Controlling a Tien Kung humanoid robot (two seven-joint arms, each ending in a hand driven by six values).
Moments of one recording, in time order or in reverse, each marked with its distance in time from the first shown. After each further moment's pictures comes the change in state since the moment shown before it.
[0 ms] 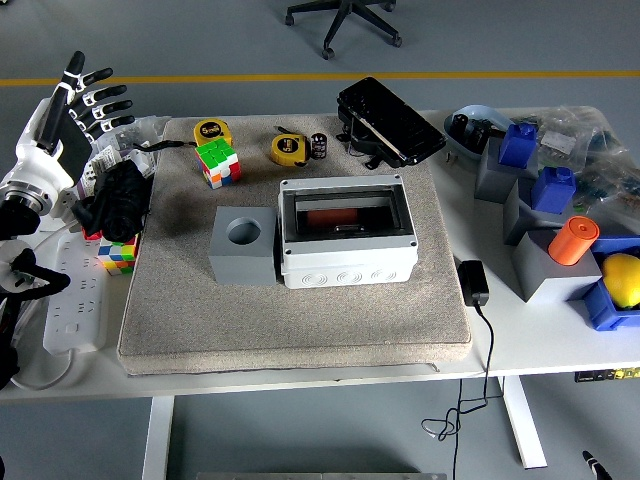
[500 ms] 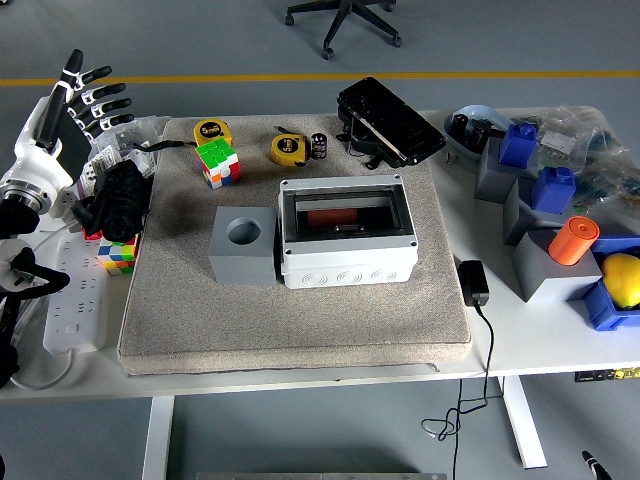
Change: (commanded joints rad) left arm -0.004 -0.002 -0.003 -0.002 0.000 0.001 0.000; right arm 0.003 0.000 0.007 0.000 -0.002 -0.002 -0.001
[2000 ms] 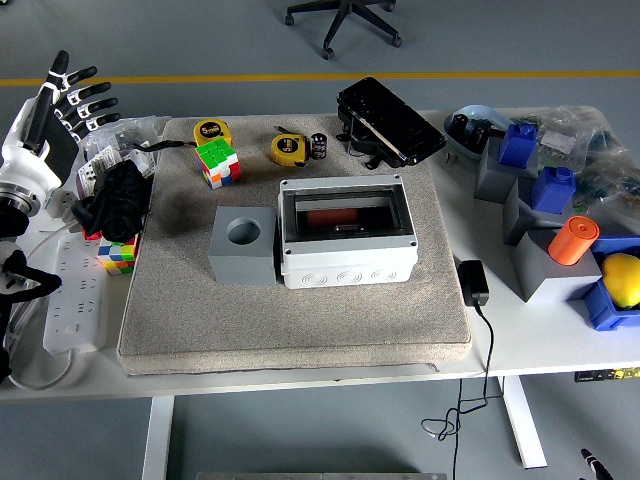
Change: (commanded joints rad) left arm 0.018 0.014 -0.015 0.002 -0.001 0.009 -0.015; right arm 0.014 -0.005 -0.038 0.002 0.009 -0.007 -0.007
